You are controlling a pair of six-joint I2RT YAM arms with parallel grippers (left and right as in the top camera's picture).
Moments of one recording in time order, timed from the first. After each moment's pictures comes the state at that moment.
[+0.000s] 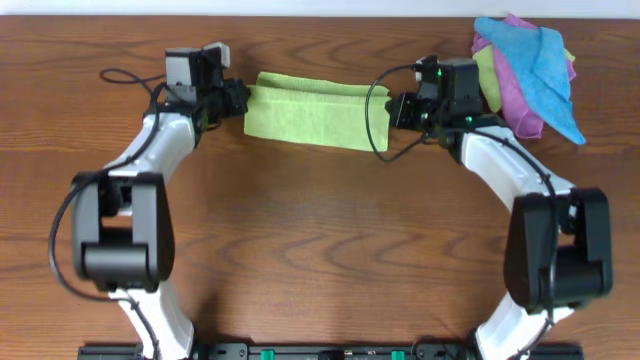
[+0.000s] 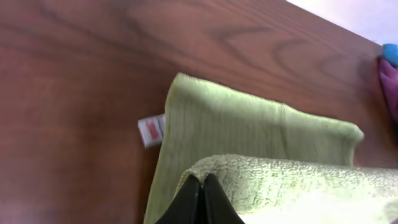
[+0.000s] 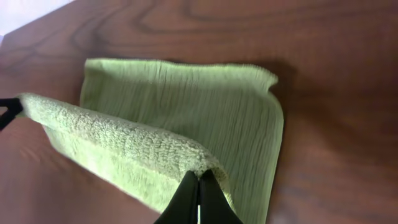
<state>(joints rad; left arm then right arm) -0.03 2.01 1.34 -0.11 0.43 -0.30 0.14 1.92 1.24 -0.12 -0.41 0.38</state>
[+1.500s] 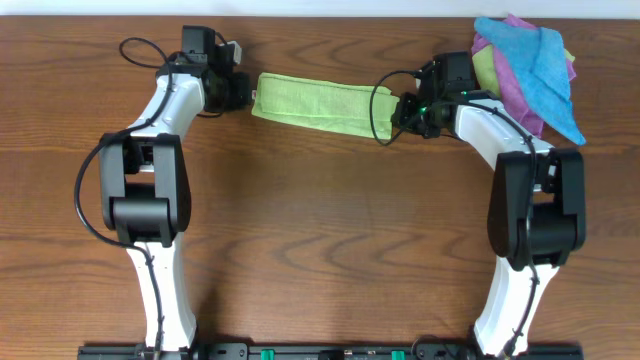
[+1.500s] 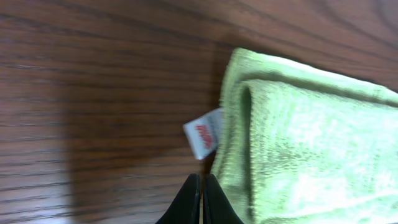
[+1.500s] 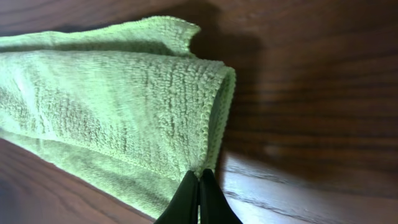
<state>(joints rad) -0.04 2.29 1.74 -0.55 0.37 -0.17 0.10 2.14 1.45 -0.42 -0.38 0.38</state>
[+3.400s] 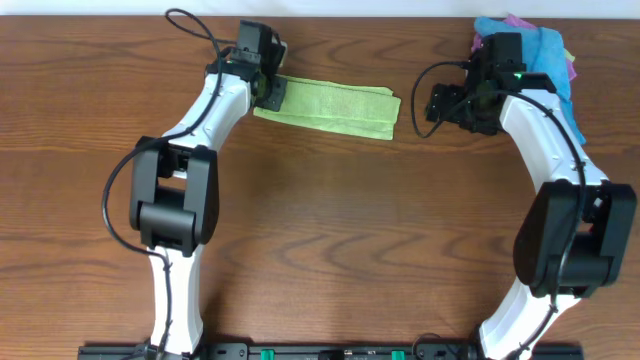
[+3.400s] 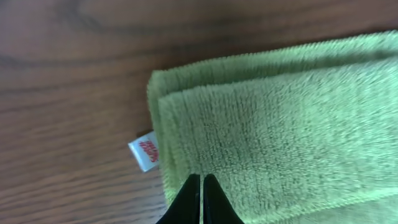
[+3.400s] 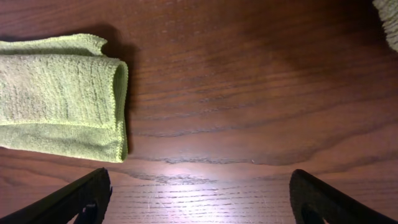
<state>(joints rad) -0.24 2.27 1.78 -0.58 0.01 0.08 -0.01 1.96 1.53 -0.75 -0.16 0.23</state>
